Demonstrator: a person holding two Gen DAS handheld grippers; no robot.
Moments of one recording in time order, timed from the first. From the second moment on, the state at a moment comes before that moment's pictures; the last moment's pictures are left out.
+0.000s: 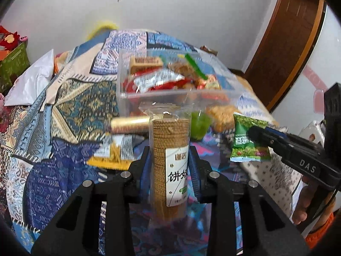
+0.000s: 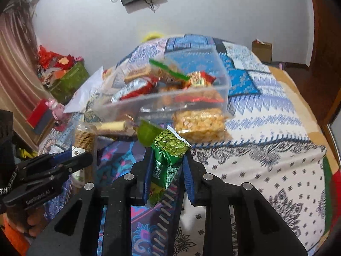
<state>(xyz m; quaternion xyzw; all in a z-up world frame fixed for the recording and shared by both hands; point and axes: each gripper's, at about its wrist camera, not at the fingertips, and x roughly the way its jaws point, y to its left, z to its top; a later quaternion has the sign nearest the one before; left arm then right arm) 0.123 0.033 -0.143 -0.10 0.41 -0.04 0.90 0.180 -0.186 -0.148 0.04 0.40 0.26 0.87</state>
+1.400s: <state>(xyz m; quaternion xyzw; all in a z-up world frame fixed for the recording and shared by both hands) 0.297 0.068 -0.102 -0.09 0.37 0.02 0.92 0.325 -0.162 -0.108 0.03 0.36 0.24 0.90</state>
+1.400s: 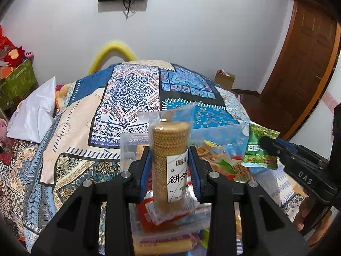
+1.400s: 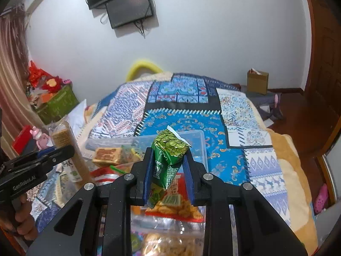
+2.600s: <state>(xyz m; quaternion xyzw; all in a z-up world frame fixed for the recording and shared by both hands) 0.223 0.073 -0.077 -0.06 0.36 0.03 0.93 0.277 -0.172 -0.087 -0.01 0.36 0.25 0.90</state>
